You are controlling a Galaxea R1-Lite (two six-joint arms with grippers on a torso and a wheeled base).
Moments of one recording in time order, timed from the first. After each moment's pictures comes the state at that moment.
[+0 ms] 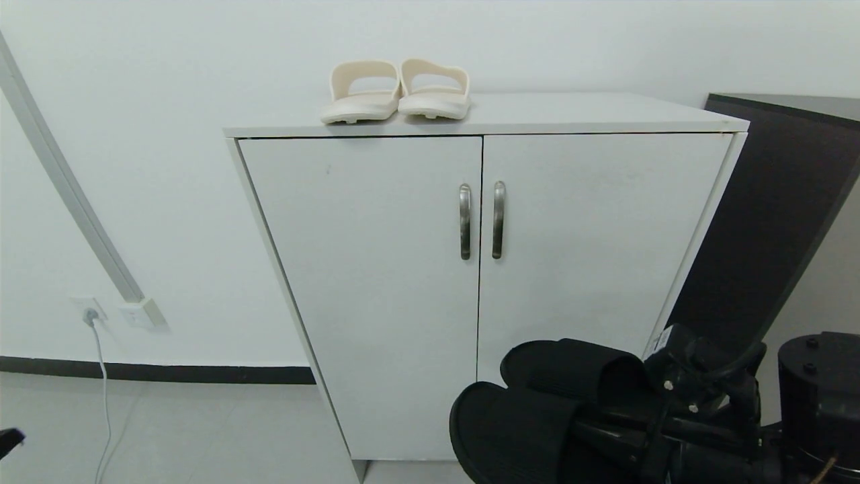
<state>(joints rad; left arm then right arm) -0.04 0.44 -0.30 -0.12 -0.42 -0.01 0.80 1.44 -0.38 -0.70 0.08 0.01</state>
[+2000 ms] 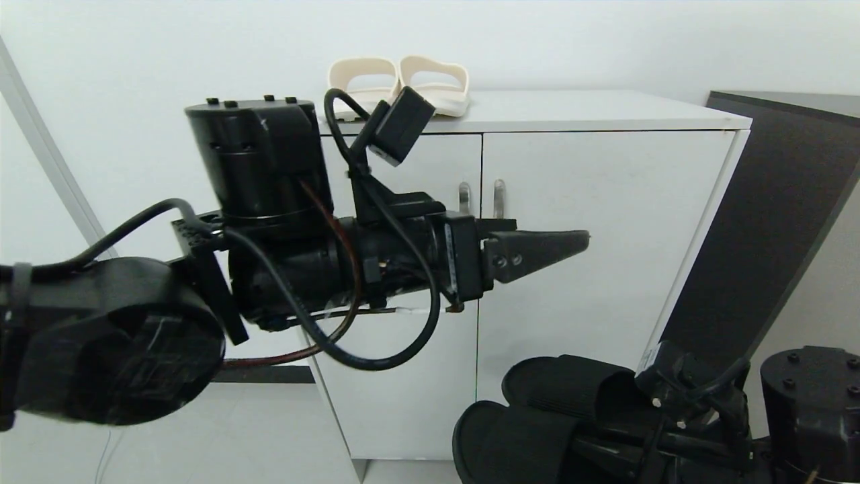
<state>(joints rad) -0.72 1.67 -1.07 -0.63 -0.50 -0.29 0.80 1.47 -0.35 -0.70 0.08 0.01</state>
